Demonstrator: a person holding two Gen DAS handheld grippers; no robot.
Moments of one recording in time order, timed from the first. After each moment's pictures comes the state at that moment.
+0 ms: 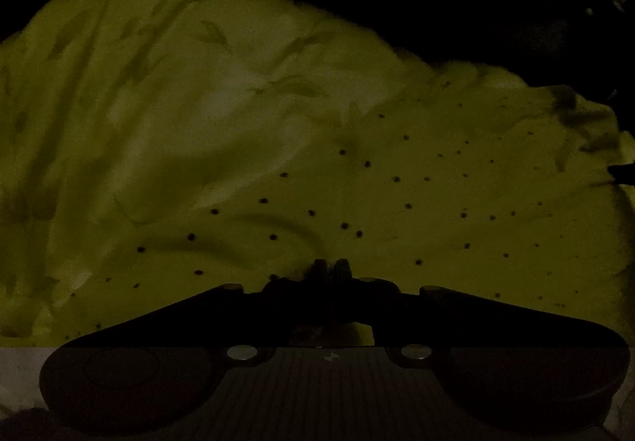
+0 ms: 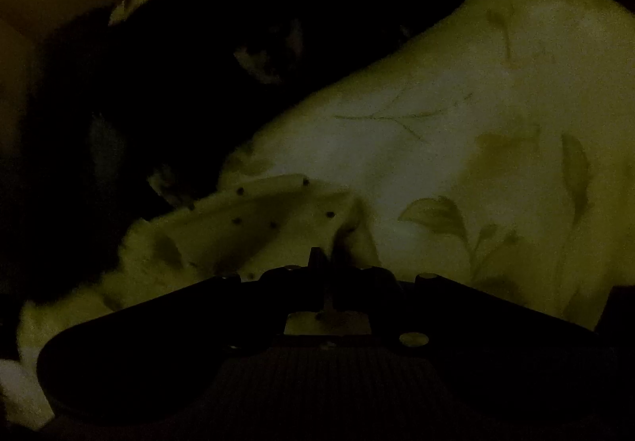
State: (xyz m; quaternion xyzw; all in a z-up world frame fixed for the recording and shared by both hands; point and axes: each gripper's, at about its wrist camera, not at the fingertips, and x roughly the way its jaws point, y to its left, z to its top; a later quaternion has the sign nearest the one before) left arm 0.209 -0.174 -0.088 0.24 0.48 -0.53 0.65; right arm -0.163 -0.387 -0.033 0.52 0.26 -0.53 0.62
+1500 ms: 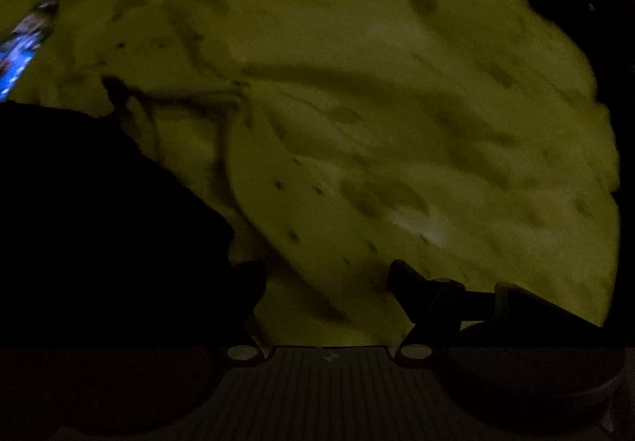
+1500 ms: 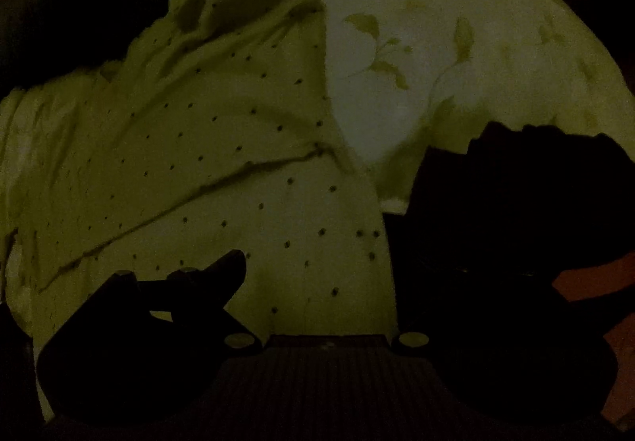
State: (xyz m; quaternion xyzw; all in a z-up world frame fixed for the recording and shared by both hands) left arm 0.352 -0.019 -0.133 -0.12 0.62 -0.12 0.76; right arm -0.179 -0.225 -0.001 0.42 0.41 -0.49 0.65
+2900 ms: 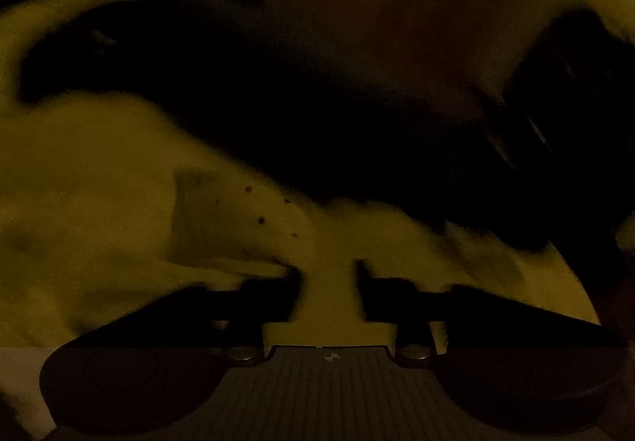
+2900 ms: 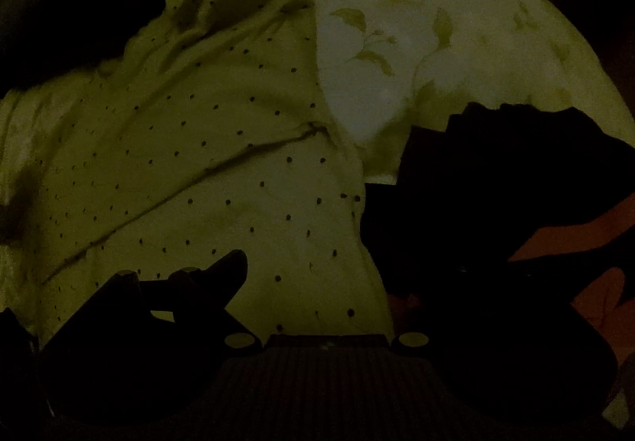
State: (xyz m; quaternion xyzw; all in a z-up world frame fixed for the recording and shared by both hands) left arm 0.120 -0.182 -0.007 0.09 0.41 -0.59 0.69; right arm -0.182 -0.208 0.015 0.42 0.41 -0.51 0.63
